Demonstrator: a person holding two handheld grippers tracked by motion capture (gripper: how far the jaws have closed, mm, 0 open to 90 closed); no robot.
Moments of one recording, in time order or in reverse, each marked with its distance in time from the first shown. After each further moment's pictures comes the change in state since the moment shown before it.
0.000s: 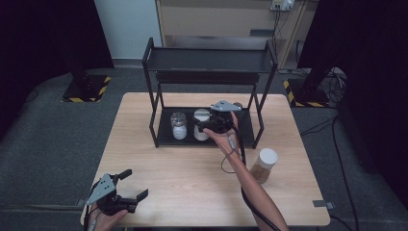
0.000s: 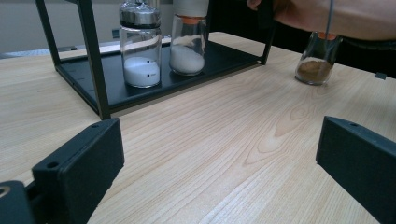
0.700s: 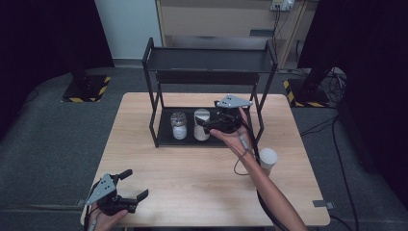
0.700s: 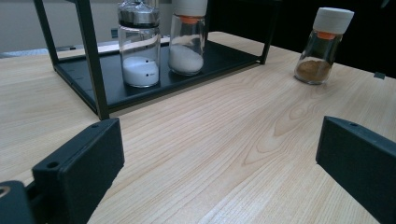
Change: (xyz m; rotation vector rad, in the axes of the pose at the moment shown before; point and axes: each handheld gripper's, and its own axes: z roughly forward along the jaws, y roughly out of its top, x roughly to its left) left arm 0.000 0.000 0.000 0.000 -0.003 0.000; right arm 0.006 0.049 -0.061 0.003 0.091 -0.069
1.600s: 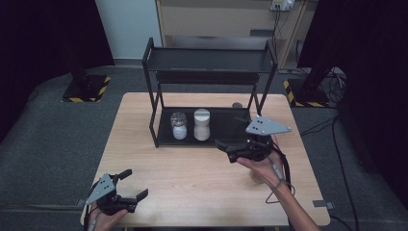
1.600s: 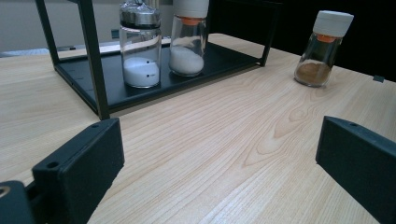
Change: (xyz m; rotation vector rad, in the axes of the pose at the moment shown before) left arm 0.002 -0.001 0.000 -0.004 -0.002 -0.011; right arm 0.026 -0.017 -0.116 -0.069 0.052 -0.058
